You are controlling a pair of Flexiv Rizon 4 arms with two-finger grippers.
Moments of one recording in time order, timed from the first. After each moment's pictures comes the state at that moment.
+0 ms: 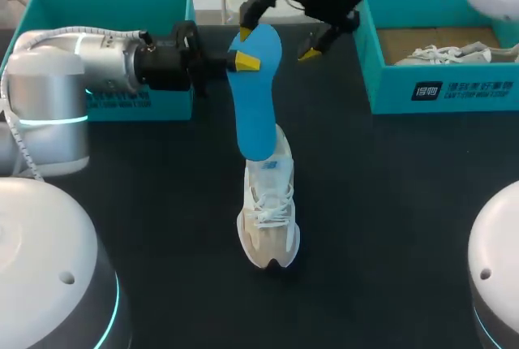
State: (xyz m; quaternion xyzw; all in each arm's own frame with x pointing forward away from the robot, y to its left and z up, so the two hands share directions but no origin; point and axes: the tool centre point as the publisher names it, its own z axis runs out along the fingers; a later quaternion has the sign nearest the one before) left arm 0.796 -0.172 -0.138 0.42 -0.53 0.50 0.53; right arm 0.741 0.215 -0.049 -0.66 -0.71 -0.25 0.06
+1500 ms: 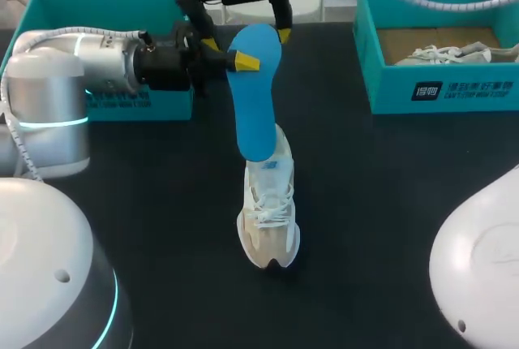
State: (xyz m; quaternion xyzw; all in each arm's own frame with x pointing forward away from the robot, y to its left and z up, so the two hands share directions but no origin) left arm 0.795 -0.172 -0.138 0.42 -0.53 0.50 0.53; right arm 0.754 0.241 -0.051 -0.72 -0.67 -0.01 -0.14
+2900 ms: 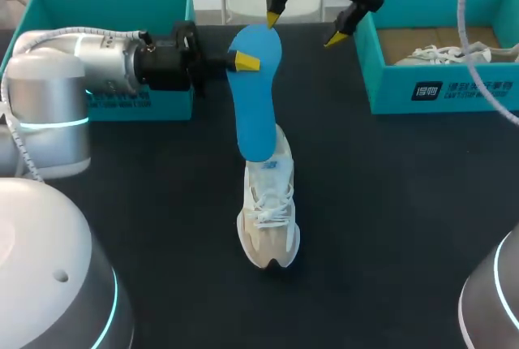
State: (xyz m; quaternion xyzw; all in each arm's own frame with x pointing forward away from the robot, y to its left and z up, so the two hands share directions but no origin) left arm 0.795 -0.172 -0.138 0.42 -0.53 0.50 0.53; right arm 0.766 0.173 -0.047 -0.66 -0.71 -0.23 0.09
